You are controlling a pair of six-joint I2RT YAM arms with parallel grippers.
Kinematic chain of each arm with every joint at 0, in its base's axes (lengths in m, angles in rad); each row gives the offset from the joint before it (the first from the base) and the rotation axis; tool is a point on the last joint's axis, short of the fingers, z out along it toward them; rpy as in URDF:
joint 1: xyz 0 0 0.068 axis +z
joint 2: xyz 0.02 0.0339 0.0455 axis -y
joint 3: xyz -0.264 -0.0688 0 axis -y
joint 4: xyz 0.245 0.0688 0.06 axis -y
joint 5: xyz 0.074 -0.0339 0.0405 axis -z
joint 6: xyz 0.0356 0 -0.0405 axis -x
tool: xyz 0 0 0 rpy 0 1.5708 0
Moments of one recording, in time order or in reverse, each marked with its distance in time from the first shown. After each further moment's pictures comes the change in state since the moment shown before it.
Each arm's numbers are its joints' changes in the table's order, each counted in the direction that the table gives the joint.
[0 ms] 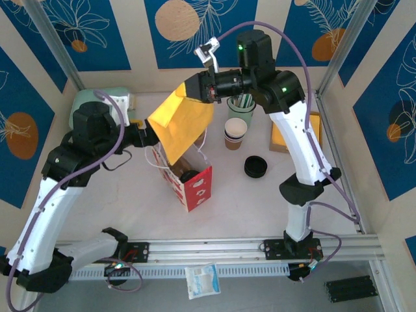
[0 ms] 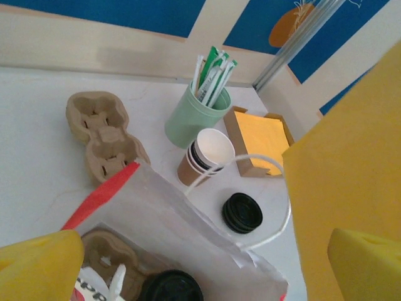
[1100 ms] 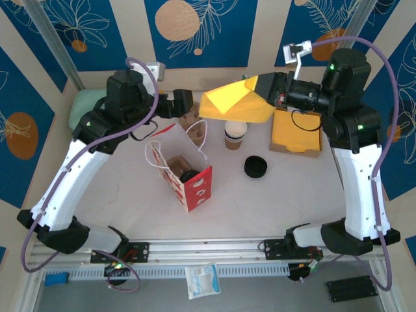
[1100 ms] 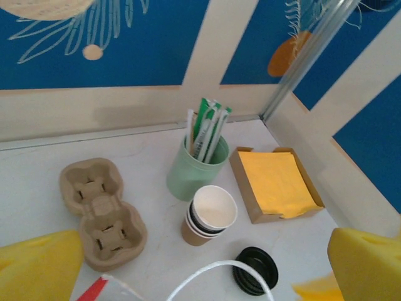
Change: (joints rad) left arm -0.134 -0.337 0.344 0.054 -0.205 -0.078; right arm -0.351 0.561 -0.573 0.186 0.073 -0.054
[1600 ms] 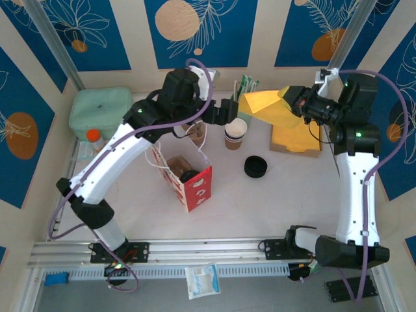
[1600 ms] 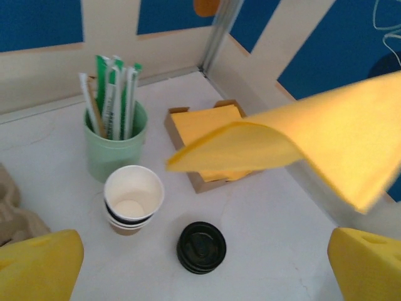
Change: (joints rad) left arm -0.213 -0.284 0.221 -0.027 0.037 -0.009; right arm -0.384 0.164 -0.446 0.128 -0.024 -0.103
